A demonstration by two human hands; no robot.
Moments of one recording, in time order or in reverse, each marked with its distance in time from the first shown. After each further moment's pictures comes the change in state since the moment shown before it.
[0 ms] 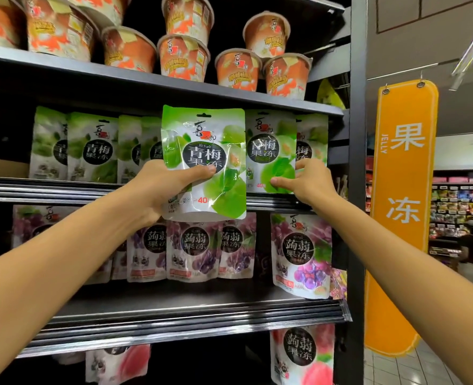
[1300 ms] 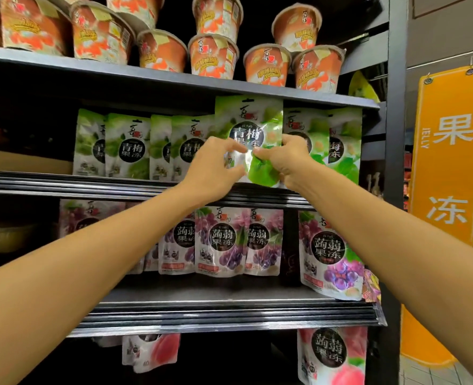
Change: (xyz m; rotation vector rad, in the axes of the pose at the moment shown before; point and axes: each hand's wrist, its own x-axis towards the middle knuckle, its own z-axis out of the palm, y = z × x) left_hand 0.021 0.001 0.013 0.714 0.076 0.587; right_hand -0.007 -0.093 0.044 0.671 -0.162 0.093
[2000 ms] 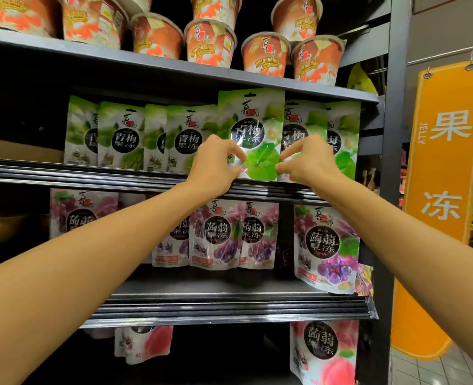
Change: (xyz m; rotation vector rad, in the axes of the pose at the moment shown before) left_hand 0.010 -0.005 0.025 0.057 0.054 -0.051; right_hand -0.013 0.011 -0.043 -0.634 0.082 -0.093
